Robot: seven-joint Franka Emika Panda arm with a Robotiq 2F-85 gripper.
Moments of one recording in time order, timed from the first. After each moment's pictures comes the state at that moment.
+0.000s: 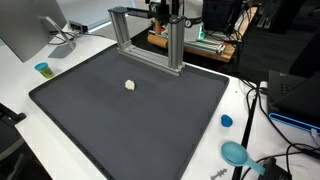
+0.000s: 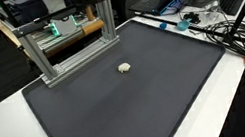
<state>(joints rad) -0.07 -0.72 0.05 -2.75 -0.02 2.25 0.19</state>
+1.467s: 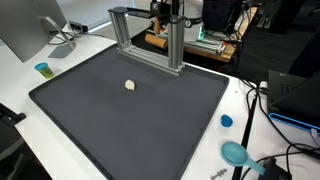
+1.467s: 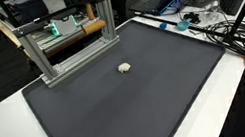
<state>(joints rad) -0.06 -0.74 0.08 -2.74 -0.04 2.18 0.17</state>
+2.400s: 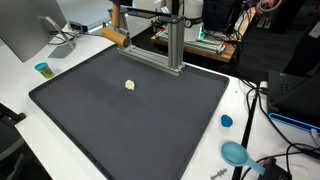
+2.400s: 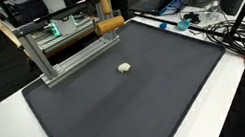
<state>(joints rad) -0.12 -0.34 0.08 -2.31 -0.17 2.31 0.10</state>
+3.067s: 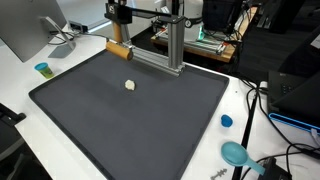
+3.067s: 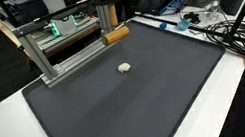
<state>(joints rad) -0.08 -0.16 0.06 -2.18 -0.18 2.24 0.12</state>
